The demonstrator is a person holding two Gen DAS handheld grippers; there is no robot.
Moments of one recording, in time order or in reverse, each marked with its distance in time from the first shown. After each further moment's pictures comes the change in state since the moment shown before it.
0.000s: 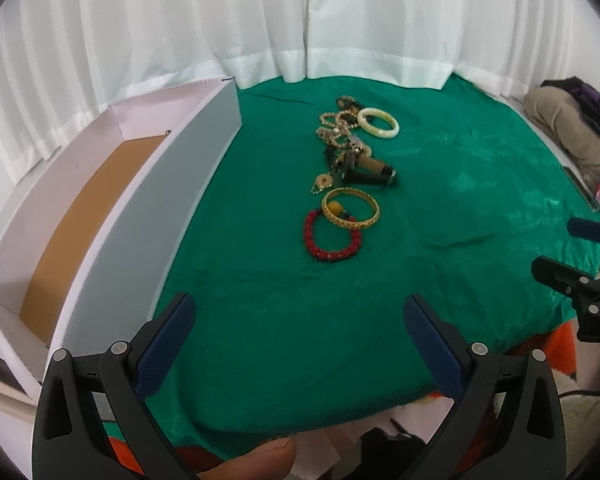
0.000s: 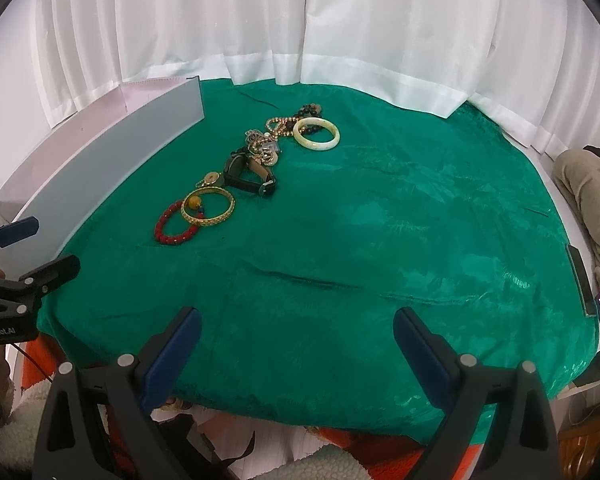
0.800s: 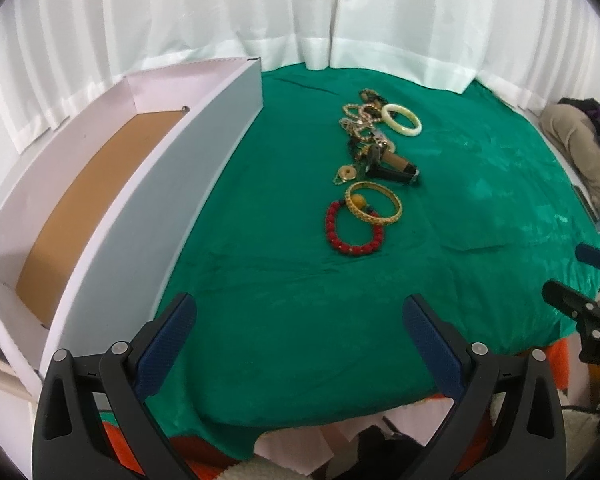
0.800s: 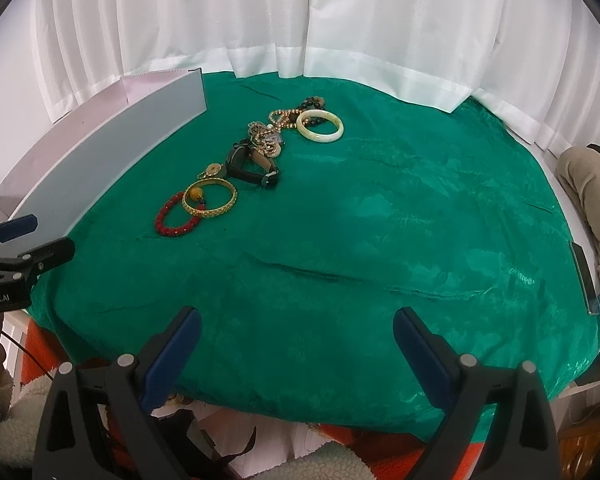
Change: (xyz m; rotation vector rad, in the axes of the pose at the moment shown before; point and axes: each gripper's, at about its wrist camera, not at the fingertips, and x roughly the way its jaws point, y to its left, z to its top) left arm 0.009 0.025 0.000 -0.095 0.050 0.000; right arm 0.006 0.001 -0.002 -0.004 0.020 0.007
